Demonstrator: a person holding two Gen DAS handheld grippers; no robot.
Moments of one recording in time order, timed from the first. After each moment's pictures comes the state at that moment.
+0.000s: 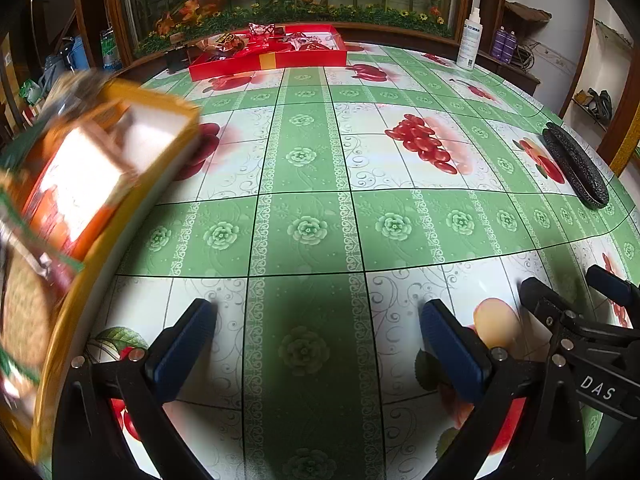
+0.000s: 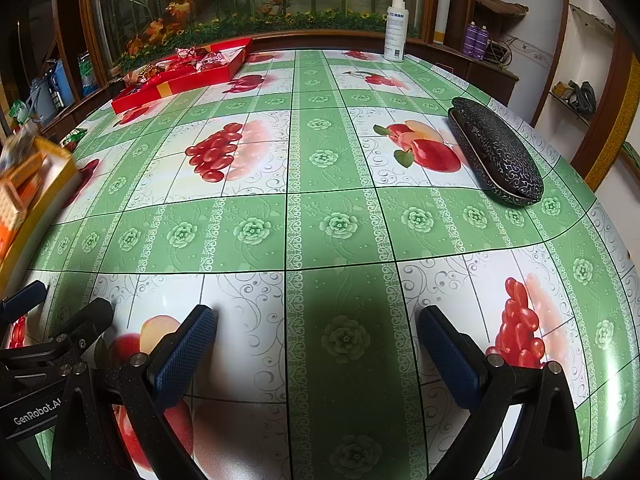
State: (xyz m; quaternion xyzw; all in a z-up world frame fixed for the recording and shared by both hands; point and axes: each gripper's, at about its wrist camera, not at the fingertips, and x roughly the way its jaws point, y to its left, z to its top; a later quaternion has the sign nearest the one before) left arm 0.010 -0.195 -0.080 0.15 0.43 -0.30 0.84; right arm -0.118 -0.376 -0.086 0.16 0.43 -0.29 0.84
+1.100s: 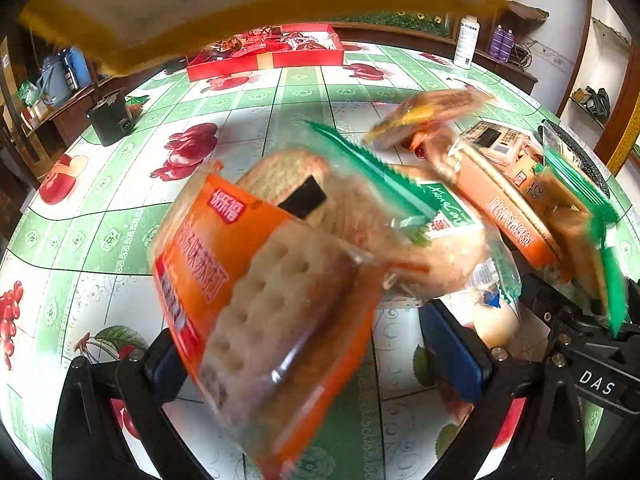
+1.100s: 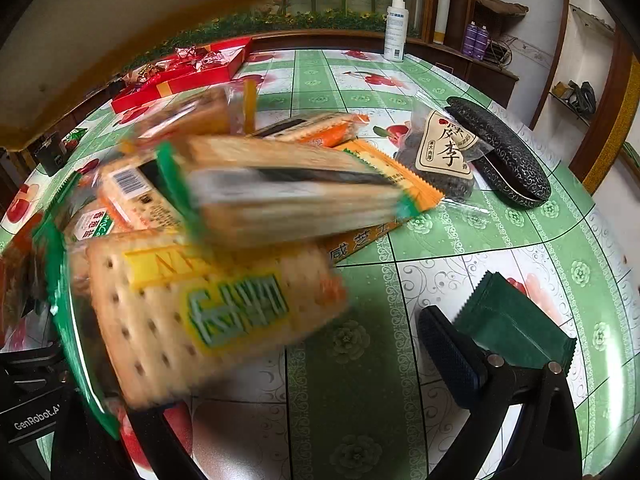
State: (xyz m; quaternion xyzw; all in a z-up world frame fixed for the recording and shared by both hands) left arm 0.018 -0.197 -0.092 0.16 0.43 -0.30 0.84; right arm -0.119 -0.375 -0.085 0.16 0.43 -0.29 0.84
